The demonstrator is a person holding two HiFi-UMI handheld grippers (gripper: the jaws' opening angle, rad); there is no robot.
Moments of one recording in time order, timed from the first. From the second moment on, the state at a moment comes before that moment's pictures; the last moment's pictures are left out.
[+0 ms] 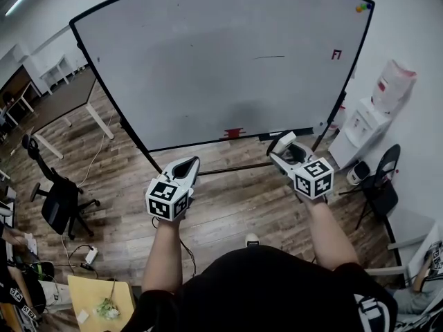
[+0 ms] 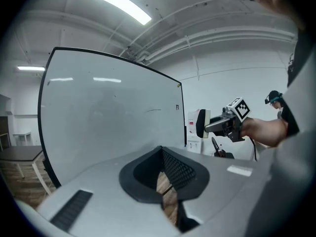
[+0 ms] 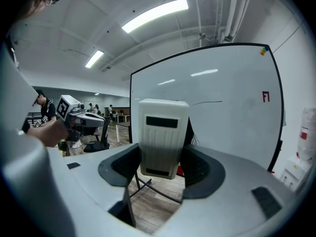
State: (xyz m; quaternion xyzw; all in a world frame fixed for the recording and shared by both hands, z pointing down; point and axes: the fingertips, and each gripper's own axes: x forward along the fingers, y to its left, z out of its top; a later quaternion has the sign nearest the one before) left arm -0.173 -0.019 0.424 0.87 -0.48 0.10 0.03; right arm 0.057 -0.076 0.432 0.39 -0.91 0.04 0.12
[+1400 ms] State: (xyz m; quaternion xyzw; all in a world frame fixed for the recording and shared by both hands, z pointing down) left arm -0.168 -0.139 0.439 0.87 -0.49 0.11 0.05; right arm 0.051 -0.196 0.452 0.36 -0.92 0.05 0.15
